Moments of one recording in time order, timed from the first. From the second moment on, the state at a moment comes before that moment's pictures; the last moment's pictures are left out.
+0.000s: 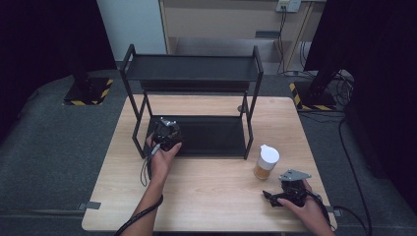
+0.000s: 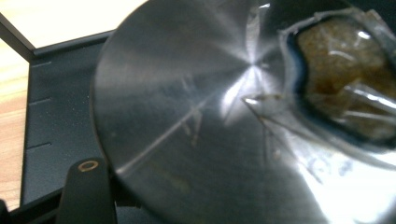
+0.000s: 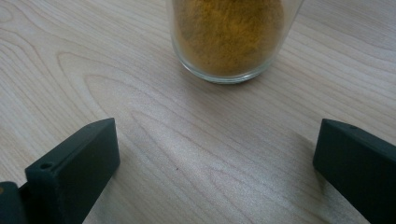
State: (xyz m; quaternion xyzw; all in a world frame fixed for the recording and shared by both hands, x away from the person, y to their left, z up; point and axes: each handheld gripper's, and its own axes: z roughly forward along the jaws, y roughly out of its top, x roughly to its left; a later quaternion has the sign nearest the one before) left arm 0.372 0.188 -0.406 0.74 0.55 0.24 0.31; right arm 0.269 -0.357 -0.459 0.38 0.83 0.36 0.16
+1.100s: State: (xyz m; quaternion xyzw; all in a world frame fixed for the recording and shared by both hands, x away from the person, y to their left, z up) left arm 0.357 0.180 -0.410 0.74 0.54 0.26 0.31; right arm 0.269 -0.358 -0.459 0.38 0.84 0.36 0.16
